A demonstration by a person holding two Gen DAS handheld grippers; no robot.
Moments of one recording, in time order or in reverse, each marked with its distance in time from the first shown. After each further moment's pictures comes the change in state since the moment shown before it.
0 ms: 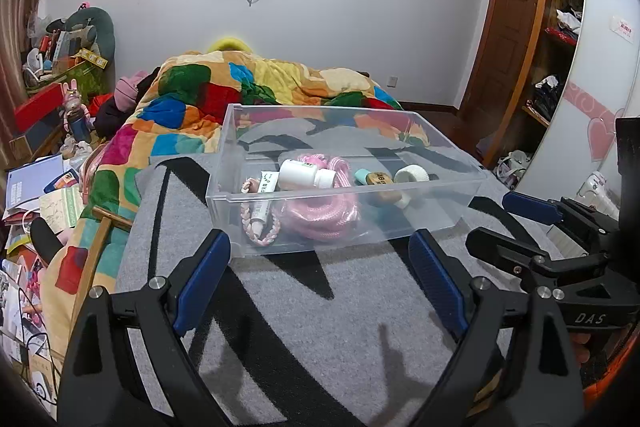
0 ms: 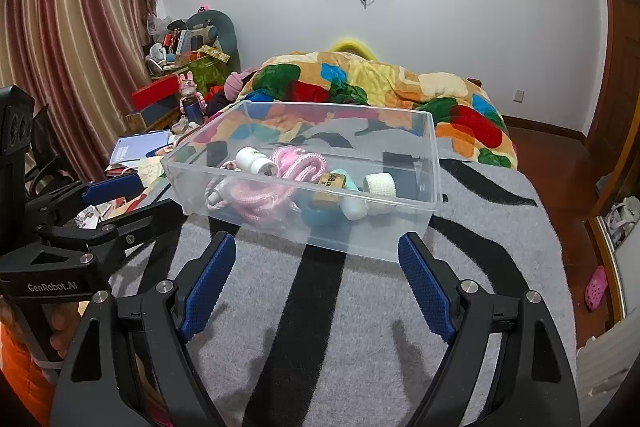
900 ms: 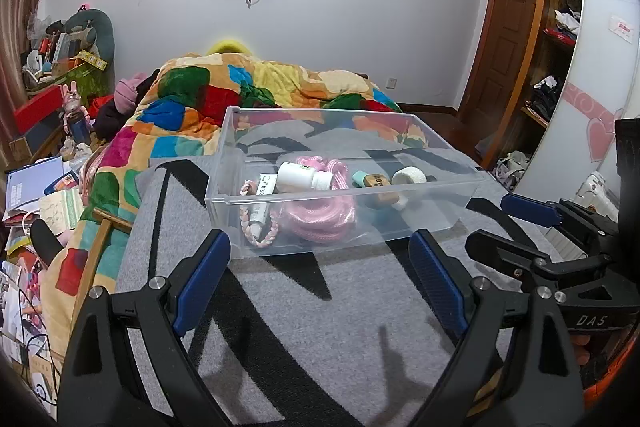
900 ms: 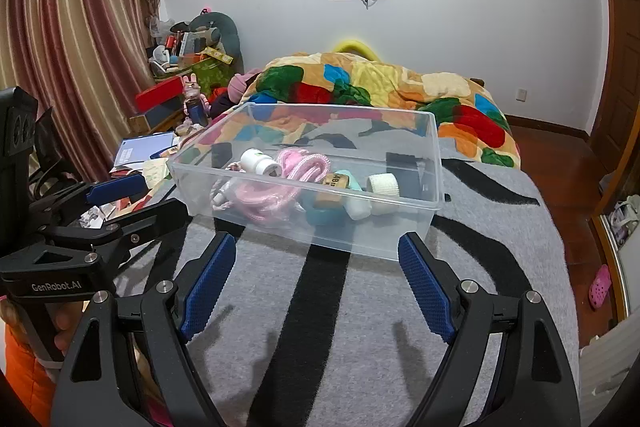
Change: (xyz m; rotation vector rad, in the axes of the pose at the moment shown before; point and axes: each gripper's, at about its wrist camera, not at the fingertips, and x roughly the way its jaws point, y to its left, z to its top) left arm -0.001 -0.002 0.001 0.002 -0.003 -0.003; right arm -0.003 0.001 -0.001 0.003 -0.005 0.014
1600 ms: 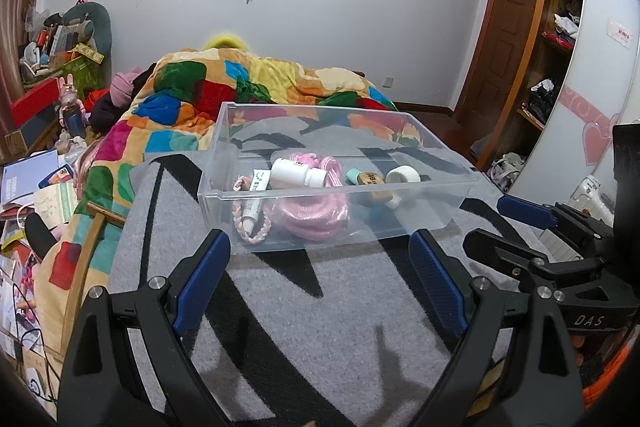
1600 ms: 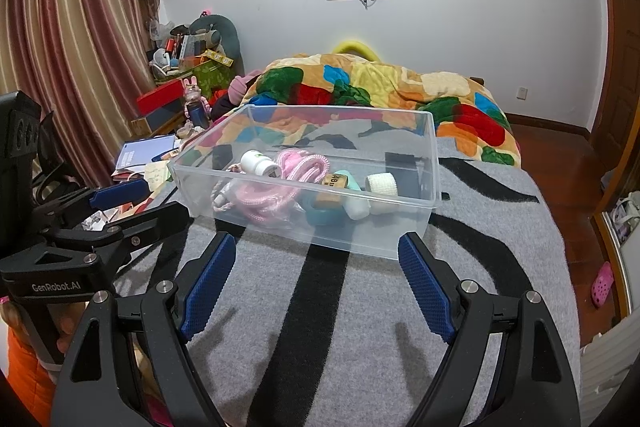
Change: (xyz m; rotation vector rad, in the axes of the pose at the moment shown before) left arm 0.000 -0.003 0.004 -0.020 0.013 -0.019; right arm -0.001 0.001 0.000 0.010 -0.003 0.005
